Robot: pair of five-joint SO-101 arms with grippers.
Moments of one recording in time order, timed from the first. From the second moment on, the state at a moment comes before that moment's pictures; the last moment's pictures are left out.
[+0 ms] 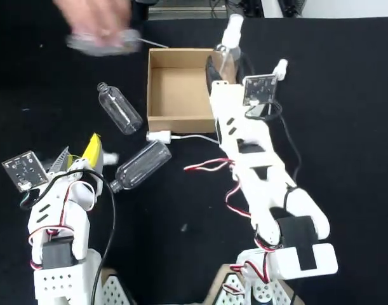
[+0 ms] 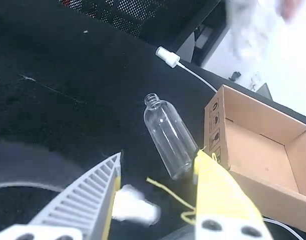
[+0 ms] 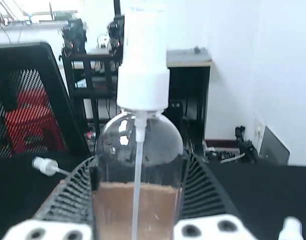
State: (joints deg) left arm -12.4 -103.7 90.3 39.0 19.4; right arm -6.8 -2.2 50.8 -40.8 -2.2
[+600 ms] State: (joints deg) left arm -12.4 -103.7 90.3 39.0 19.4; right arm -4.0 26.5 37.5 -53.5 -2.2
